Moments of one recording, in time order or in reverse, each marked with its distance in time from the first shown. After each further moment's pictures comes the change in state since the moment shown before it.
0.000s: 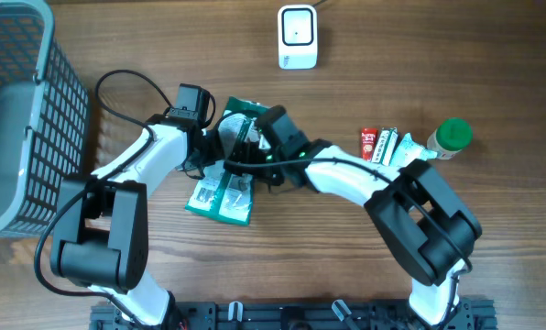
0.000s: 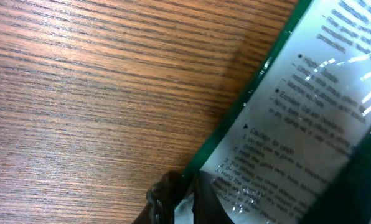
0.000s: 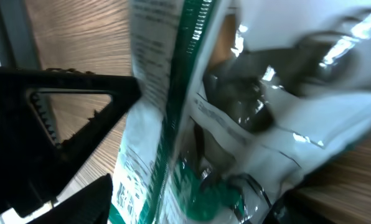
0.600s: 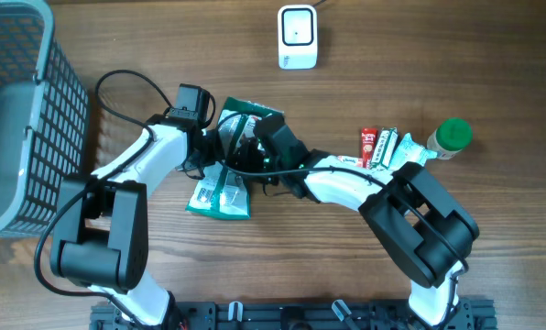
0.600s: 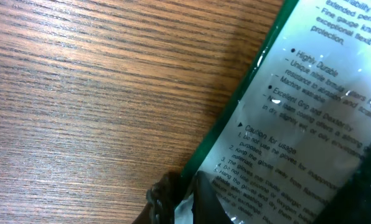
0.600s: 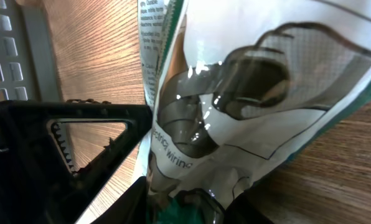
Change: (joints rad) left arm 0.000 0.000 -0.001 0.003 0.000 0.000; right arm 0.020 0.000 -0.082 0.201 0.083 0.110
